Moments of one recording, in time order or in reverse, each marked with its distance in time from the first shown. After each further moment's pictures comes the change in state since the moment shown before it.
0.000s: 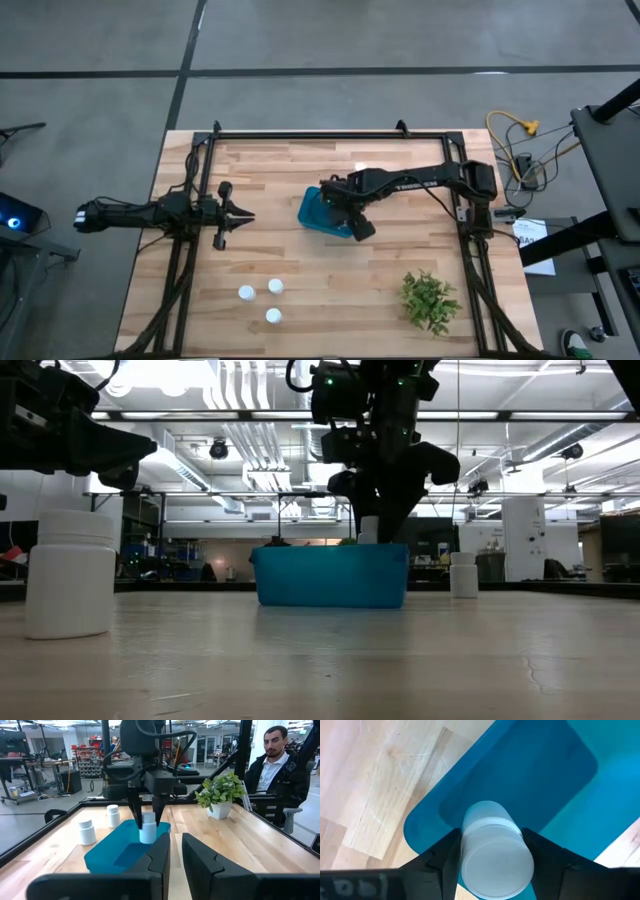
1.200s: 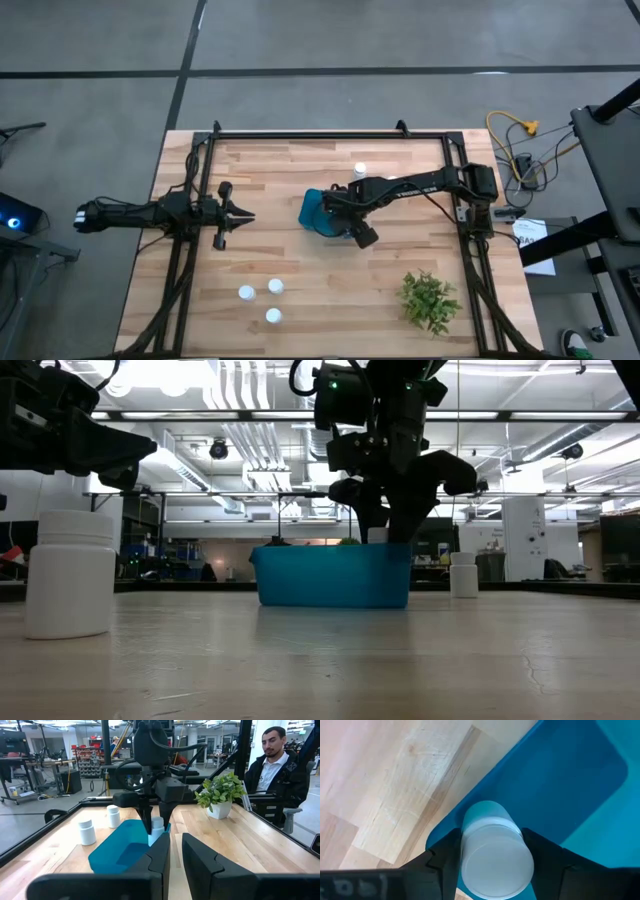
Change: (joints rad) left arm 0.000 0.000 0.000 0.000 0.000 0.000; right arm 0.041 0.000 -0.064 0.051 -0.013 -0.023
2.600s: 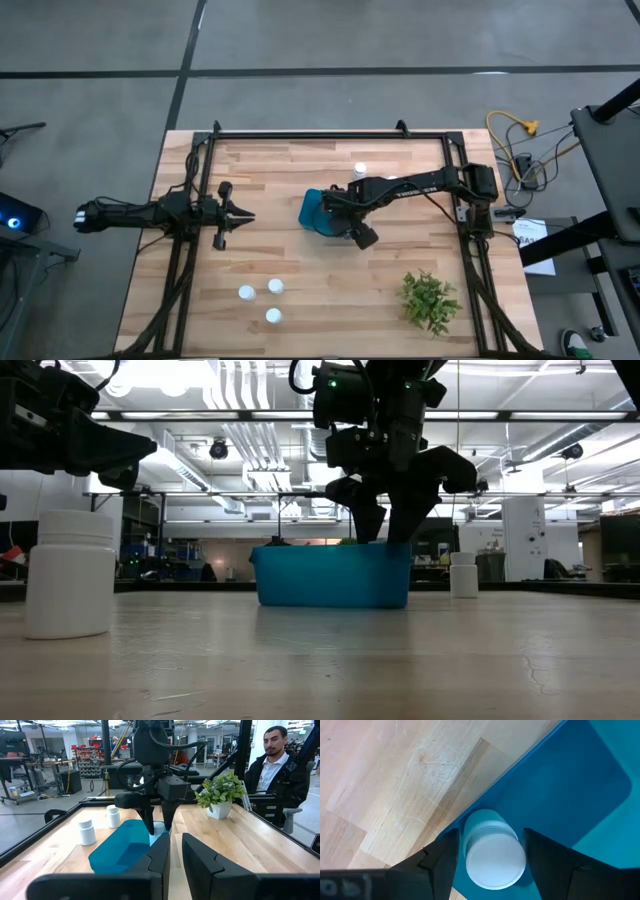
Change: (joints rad) left arm 0.000 0.000 0.000 0.000 0.000 0.000; right arm 0.000 0.000 0.000 0.017 -0.042 -0.027
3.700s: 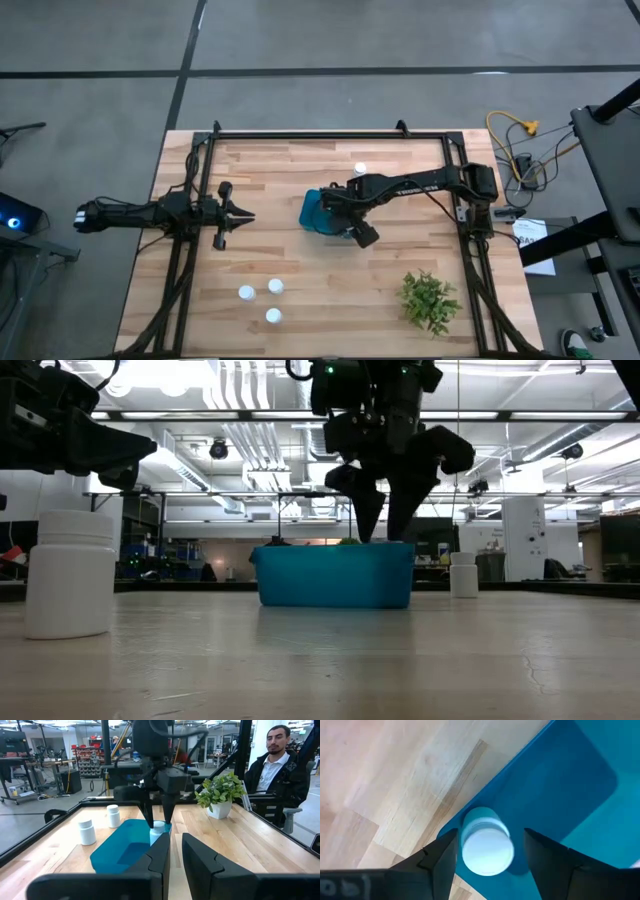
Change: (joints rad) left arm 0.000 0.000 0.000 0.000 0.000 0.000; right arm 0.000 0.000 0.081 -0.103 0.002 0.014
